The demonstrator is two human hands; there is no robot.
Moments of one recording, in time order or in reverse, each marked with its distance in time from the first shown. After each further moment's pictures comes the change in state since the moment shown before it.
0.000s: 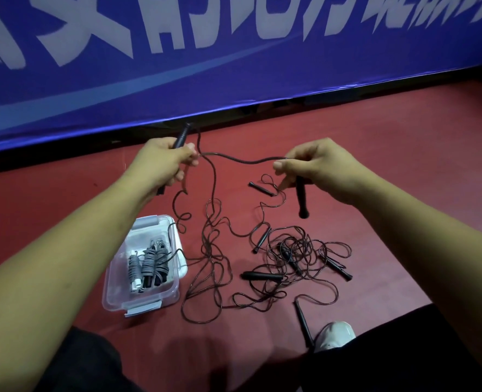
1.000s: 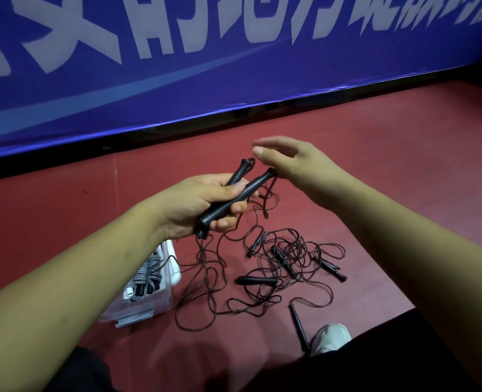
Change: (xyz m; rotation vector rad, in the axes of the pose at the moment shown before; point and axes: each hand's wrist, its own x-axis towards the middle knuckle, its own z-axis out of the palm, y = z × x) left_hand -0.060 0.025 0.051 -0.440 -0.840 -0.163; right_hand 0.004 -0.005 0.012 0.031 0.092 0.039
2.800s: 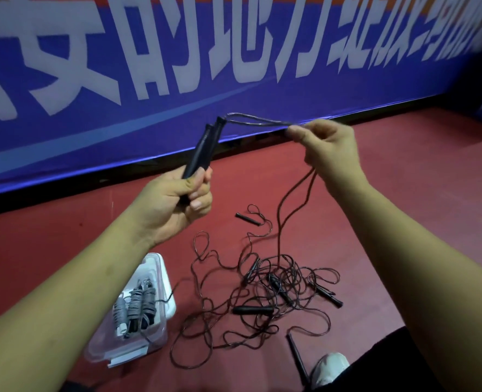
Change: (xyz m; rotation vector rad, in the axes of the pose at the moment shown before) left_hand 0.001 0.035 -0.024 -0.241 0.036 0.362; right_hand 0.023 -0.020 -0.067 0.136 0.532 -0.315
